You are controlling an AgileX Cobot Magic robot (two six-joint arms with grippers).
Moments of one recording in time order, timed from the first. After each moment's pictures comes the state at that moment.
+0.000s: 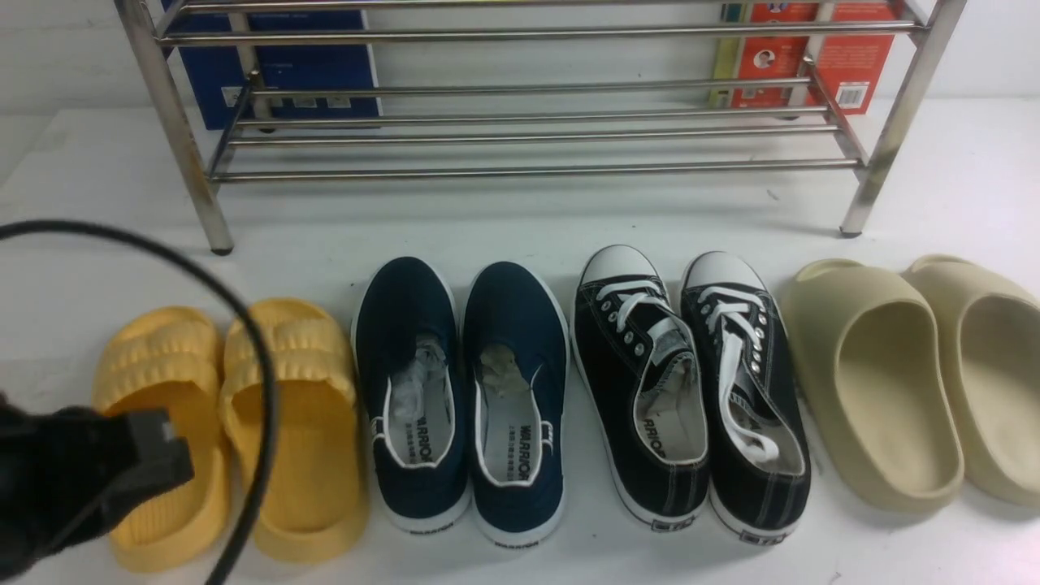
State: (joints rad) right arm 0.04 -0.01 0.02 0.06 0.38 -0.02; left arm -0.09 0.77 -0.68 -0.36 0.85 -0.19
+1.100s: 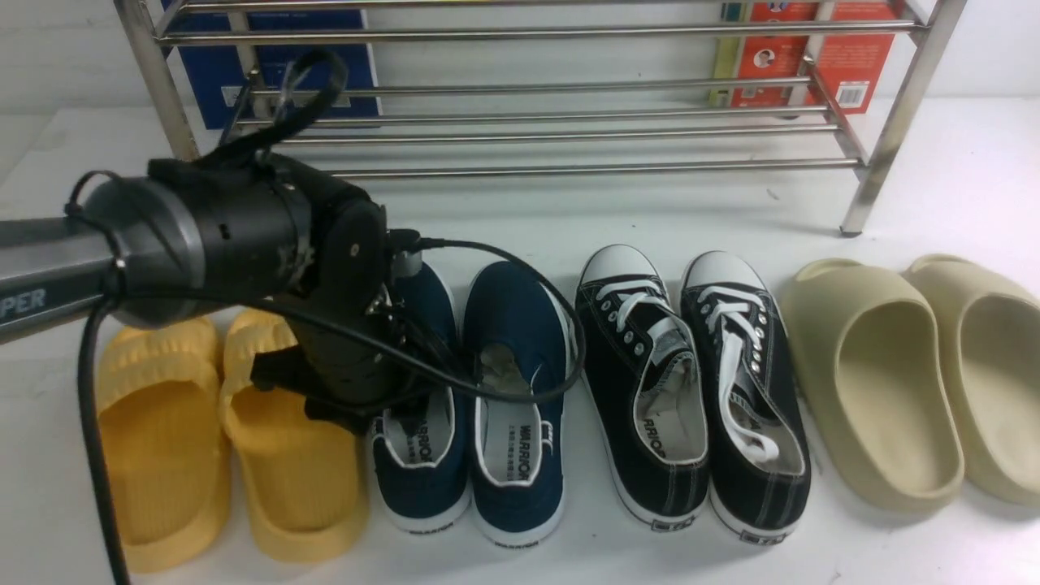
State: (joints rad) right arm 0.04 -0.01 0.02 0.06 0.38 -0.02; left arm -0.47 1.75 -1.14 0.06 0.79 -0.52
